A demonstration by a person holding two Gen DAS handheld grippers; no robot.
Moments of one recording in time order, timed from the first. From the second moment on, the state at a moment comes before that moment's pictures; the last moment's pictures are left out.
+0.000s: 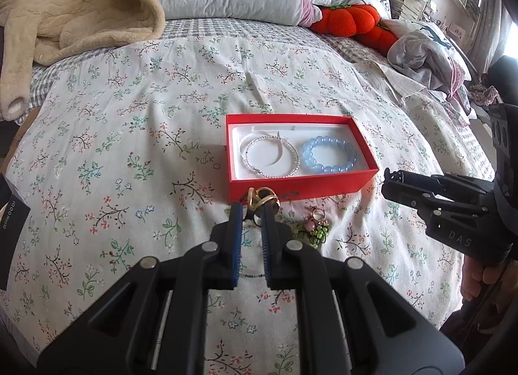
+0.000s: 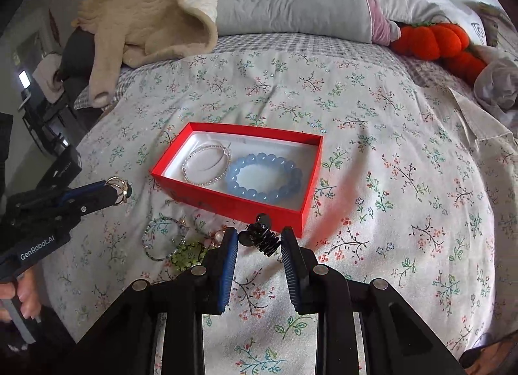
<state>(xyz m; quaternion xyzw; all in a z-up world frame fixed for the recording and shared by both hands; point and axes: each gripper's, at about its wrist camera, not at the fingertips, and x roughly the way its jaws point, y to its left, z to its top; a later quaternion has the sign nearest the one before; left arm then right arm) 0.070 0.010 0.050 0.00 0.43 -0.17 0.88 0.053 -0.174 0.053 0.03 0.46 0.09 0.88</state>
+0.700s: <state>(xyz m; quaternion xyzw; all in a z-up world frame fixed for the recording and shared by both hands) 0.122 -0.039 0.017 0.03 0.42 -0.17 0.89 0.076 -0.196 0.045 0.07 0.46 0.06 0.88</state>
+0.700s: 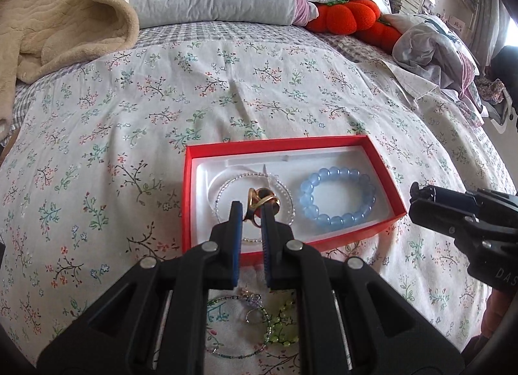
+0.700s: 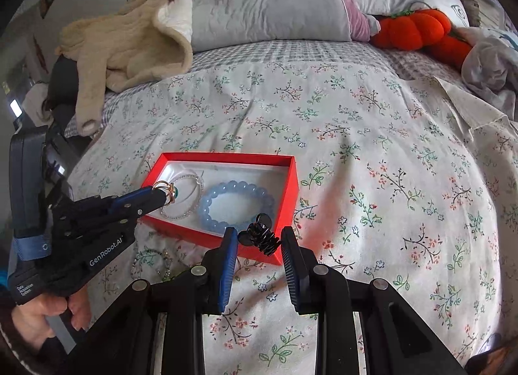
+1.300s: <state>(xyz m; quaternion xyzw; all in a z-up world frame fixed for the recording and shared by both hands) 0.114 -0.028 0.026 0.04 0.43 -0.15 0.89 0.083 -0.191 0.042 0.07 0.46 0.07 0.88</state>
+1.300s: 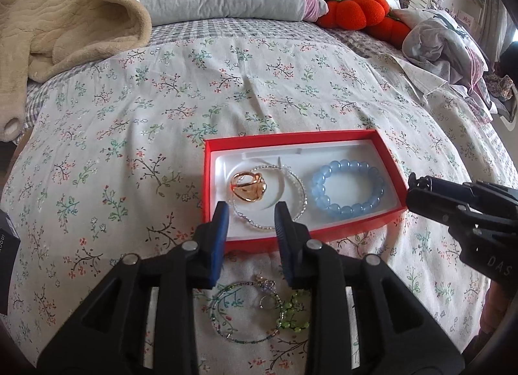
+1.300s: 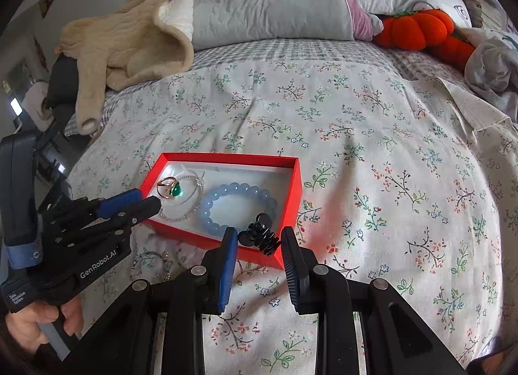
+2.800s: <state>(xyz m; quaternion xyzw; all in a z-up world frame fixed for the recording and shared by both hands) 0.084 0.015 0.015 0.06 0.49 -0.13 0.86 0.064 -0.175 0.048 0.04 0.46 0.07 0.88</state>
